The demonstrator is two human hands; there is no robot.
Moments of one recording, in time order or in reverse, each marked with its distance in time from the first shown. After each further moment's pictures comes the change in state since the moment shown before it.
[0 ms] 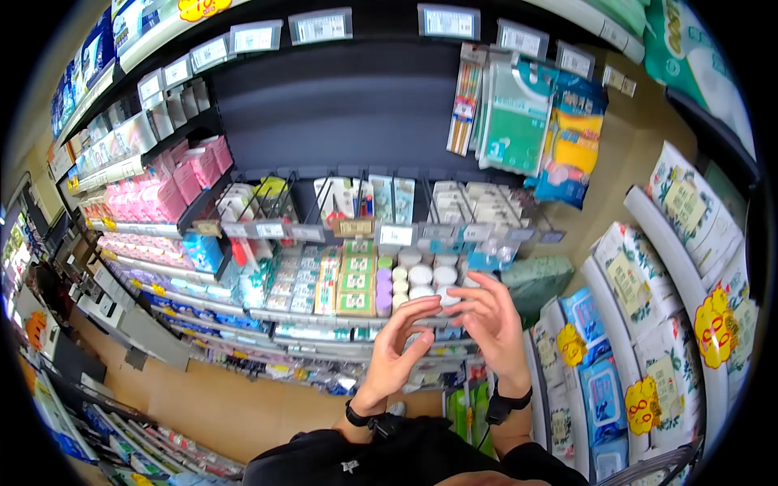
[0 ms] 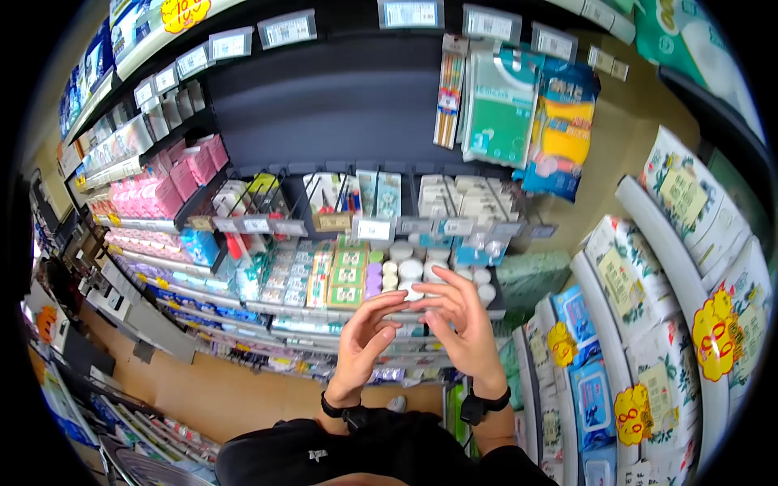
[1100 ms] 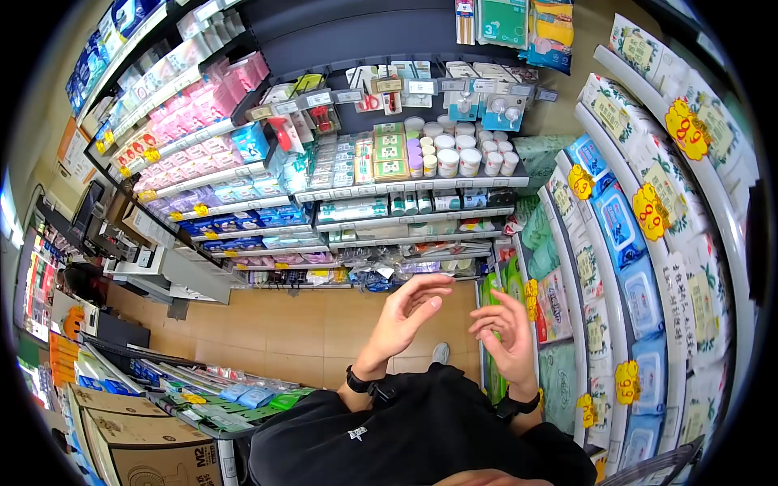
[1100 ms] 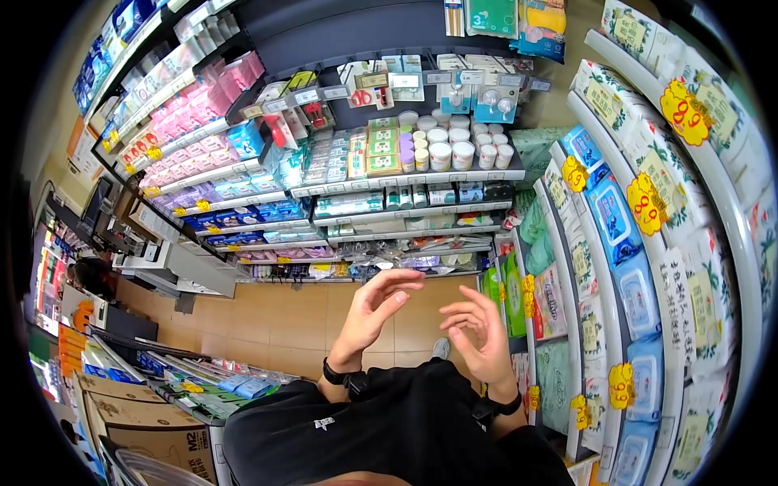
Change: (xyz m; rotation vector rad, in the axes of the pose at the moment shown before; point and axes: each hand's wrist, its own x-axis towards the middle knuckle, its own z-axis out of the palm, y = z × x) left_hand -0.270 0.091 0.008 -0.014 -0.079 -0.305; right_hand -0.326 -0.055 0.133 0.026 0.149 0.193
